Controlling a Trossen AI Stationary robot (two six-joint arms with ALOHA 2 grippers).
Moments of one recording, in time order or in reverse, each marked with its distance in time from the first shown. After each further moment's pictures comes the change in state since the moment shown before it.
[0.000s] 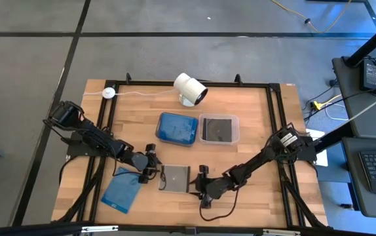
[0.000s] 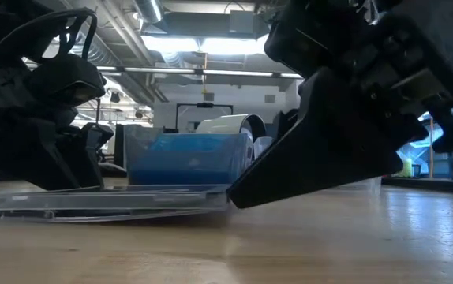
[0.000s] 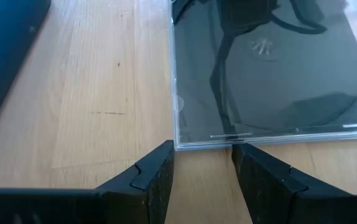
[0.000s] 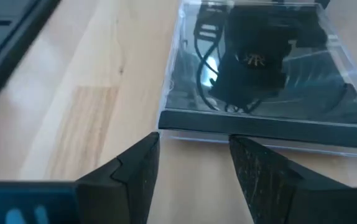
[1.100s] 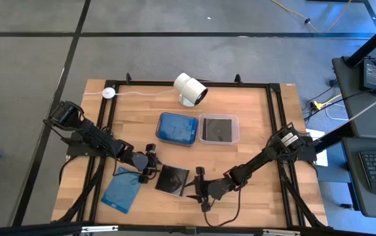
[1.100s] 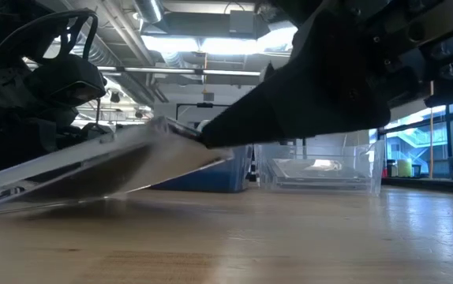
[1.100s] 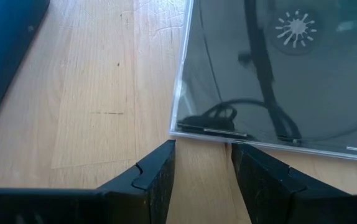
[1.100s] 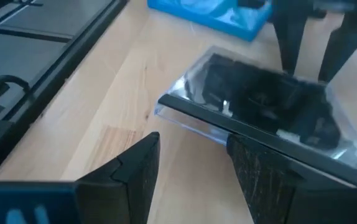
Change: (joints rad) left arm 0.000 0.000 0.000 -0.001 0.012 0.000; right arm 0.000 -0.007 0.011 0.119 0.009 -0.172
